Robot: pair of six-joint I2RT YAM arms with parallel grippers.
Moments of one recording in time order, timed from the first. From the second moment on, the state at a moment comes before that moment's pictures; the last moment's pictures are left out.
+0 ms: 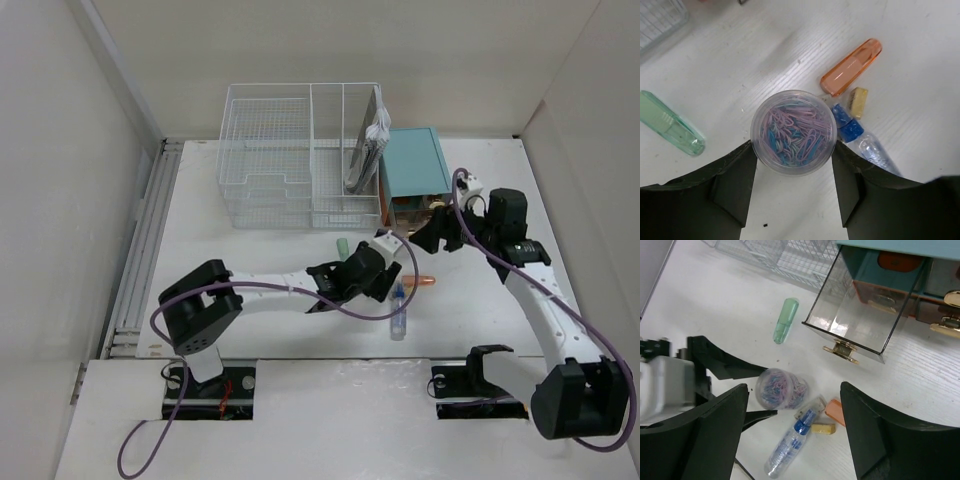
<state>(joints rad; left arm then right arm) -1.13 1.72 0.98 0.12 -0.27 -0.30 0.05 1.05 0.81 -0.34 -0.68 0.11</state>
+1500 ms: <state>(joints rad) -0.93 1.96 1.65 -0.10 -0.15 -0.11 -0.02 0.98 0.90 -0.41 -0.27 0.01</state>
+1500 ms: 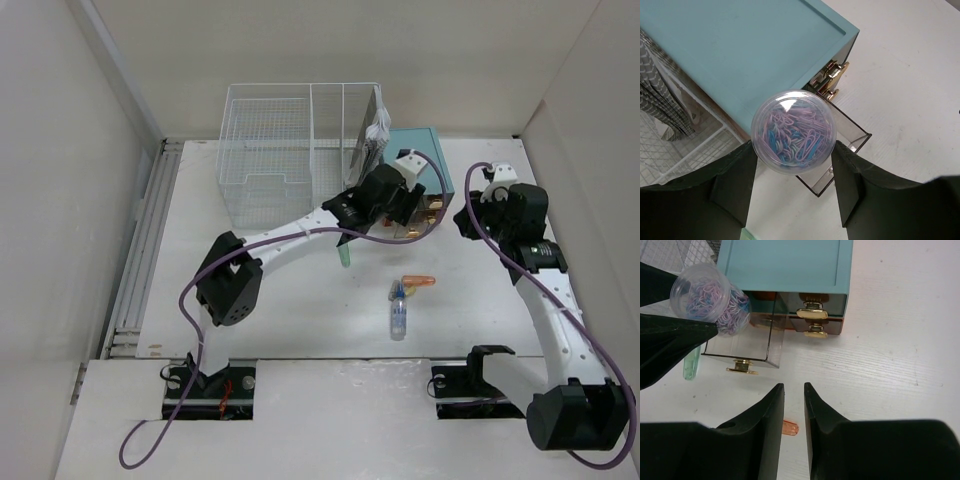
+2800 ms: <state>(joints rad) -0.95 1.73 1.52 -0.04 -0.17 -0.14 -0.05 1.04 0.91 -0.44 -0.41 0.01</state>
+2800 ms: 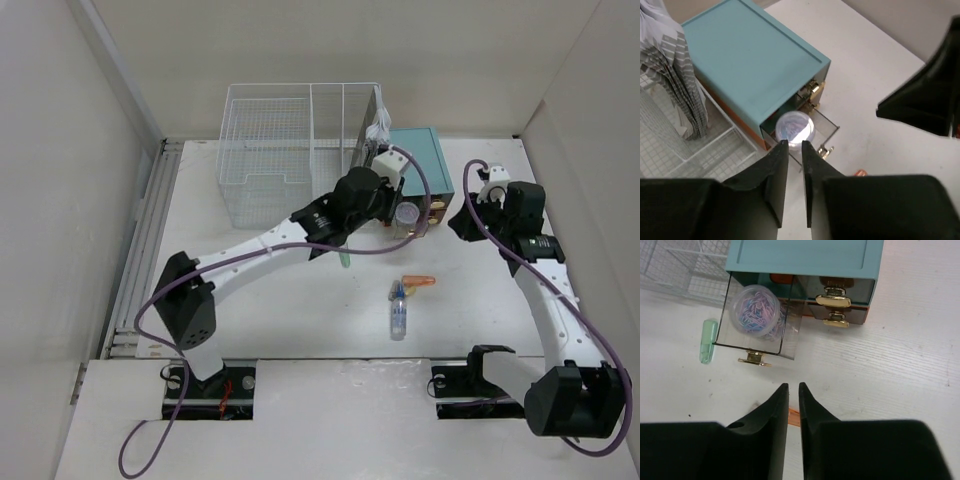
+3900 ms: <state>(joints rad) -0.99 1.88 1.23 0.23 0.07 -0.30 -0.12 1.53 1.09 -0.34 -0.51 0.10</state>
